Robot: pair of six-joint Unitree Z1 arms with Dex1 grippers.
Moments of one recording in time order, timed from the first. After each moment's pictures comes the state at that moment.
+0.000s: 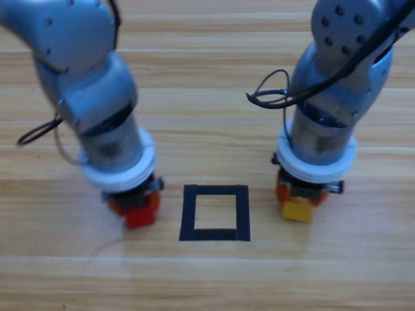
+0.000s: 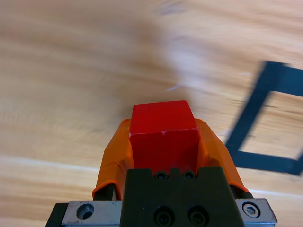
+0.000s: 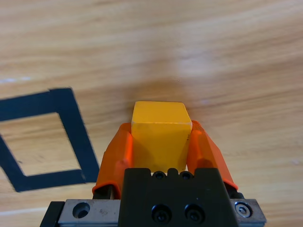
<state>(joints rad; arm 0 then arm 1) -0.74 2.03 -1.28 0.70 0.07 -1.06 0.89 2.20 -1.53 0.80 -0.11 1.04</state>
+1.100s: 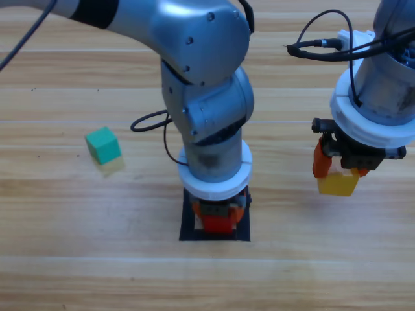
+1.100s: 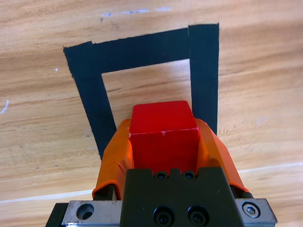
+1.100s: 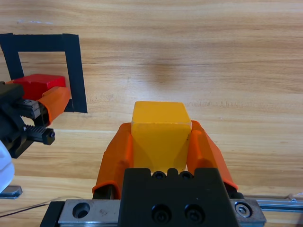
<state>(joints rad) -0.93 2.26 -1.69 0.87 0.09 -0.88 0.89 1.94 -1.50 0.96 -0.10 0.86</state>
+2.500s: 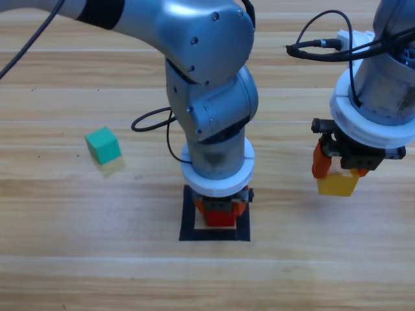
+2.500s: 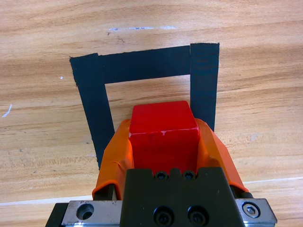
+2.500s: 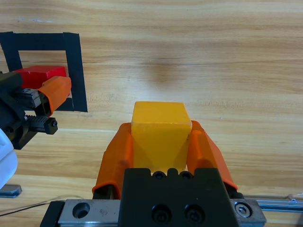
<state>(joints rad) -0.93 2.27 -1.71 0.87 0.12 -0.93 0.89 1.94 -1.50 0.96 -0.10 0.86</state>
